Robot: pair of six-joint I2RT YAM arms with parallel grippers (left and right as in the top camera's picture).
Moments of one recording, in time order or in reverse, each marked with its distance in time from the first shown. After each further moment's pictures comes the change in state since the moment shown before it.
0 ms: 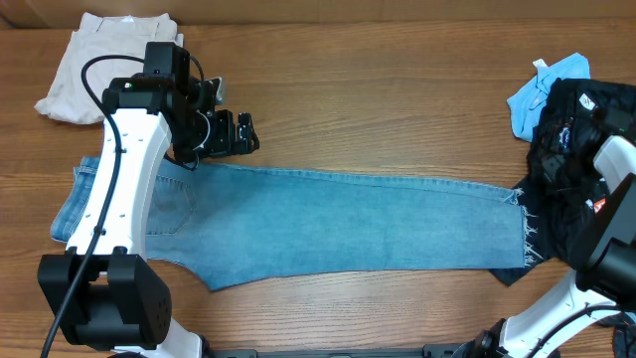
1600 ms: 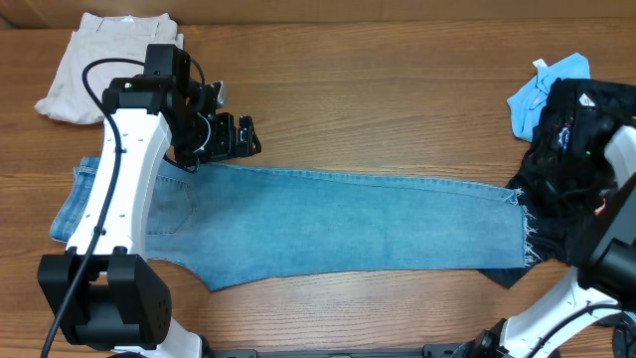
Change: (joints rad) left arm 0.000 0.000 0.000 -0.031 0.031 0.000; right arm -0.025 0.015 0.111 -0.370 -0.032 0.048
